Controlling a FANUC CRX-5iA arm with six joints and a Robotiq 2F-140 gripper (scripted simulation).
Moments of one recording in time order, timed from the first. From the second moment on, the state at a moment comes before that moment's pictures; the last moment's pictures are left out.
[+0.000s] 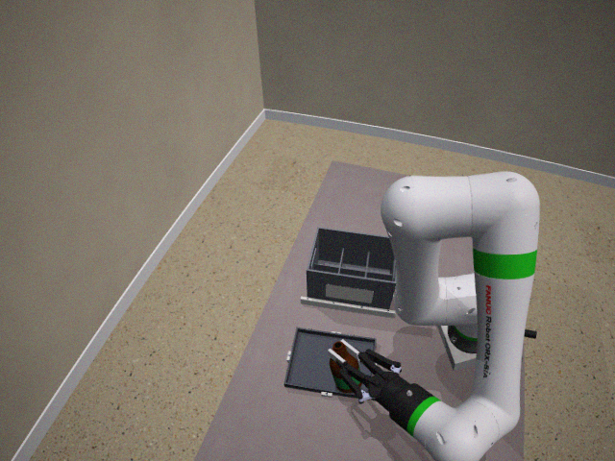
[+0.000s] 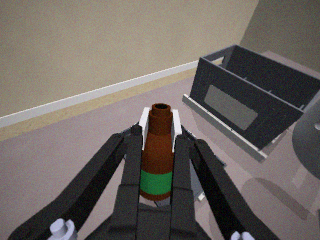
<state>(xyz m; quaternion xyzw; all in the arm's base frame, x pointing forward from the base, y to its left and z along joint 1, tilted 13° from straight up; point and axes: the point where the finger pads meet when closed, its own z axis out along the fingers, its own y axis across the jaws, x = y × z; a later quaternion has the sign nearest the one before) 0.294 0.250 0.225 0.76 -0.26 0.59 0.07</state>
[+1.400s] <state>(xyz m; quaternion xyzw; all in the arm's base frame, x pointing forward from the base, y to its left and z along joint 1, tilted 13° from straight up) 0.293 0.250 0.224 0.74 -0.26 0.62 0.08</state>
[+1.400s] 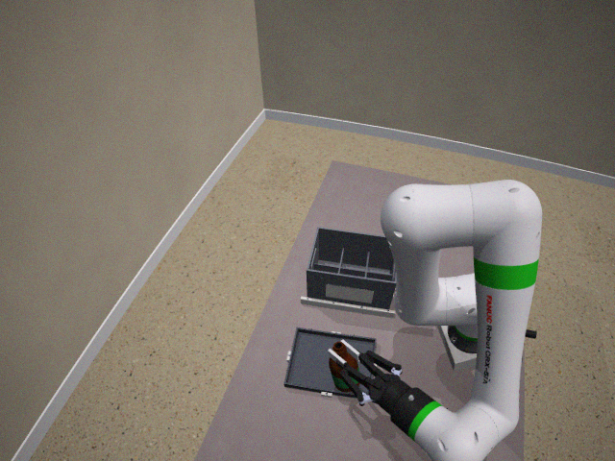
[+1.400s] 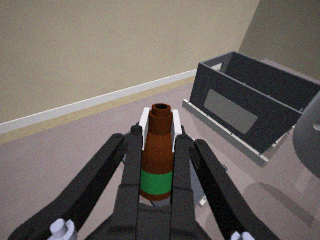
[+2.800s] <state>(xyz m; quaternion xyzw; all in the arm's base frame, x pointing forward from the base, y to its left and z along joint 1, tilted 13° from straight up) 0.296 0.237 0.223 0.74 -0.26 0.62 0.08</state>
